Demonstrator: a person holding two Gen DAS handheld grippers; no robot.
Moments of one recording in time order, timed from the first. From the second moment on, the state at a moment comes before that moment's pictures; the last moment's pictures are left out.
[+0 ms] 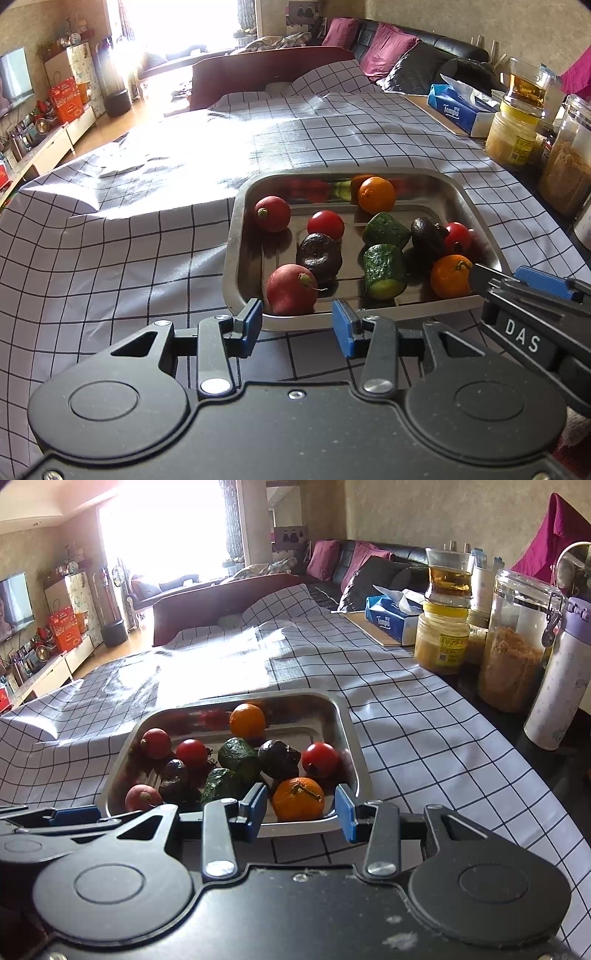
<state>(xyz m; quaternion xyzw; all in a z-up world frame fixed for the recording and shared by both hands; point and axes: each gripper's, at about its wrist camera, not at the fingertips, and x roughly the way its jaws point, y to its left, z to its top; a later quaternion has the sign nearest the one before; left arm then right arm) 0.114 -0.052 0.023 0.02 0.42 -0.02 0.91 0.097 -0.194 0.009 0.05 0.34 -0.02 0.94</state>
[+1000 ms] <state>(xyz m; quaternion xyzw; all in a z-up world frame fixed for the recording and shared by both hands) 0.112 -0.057 0.020 0.03 0.42 -0.03 0.91 0.098 -0.196 0.005 0.05 0.34 -0.03 0.94</state>
